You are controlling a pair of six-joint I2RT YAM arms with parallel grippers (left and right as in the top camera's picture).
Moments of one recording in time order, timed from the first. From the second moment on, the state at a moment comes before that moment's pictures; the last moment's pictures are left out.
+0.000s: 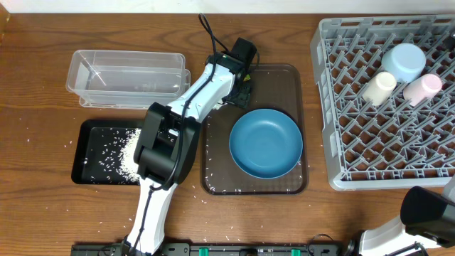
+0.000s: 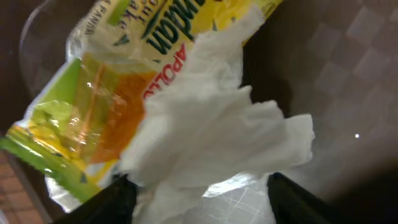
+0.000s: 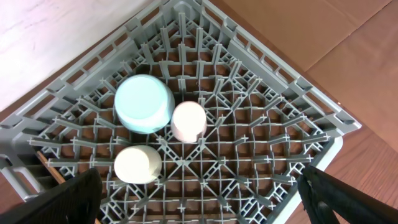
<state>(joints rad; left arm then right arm) -0.47 2.28 1.82 -0.89 -0.08 -0.16 -0.34 1.78 2.22 -1.33 0.29 0.32</state>
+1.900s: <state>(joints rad) -0.44 2.14 1.78 -0.95 0.01 -0.22 -0.34 1.78 2.22 -1.33 0.29 0.33</state>
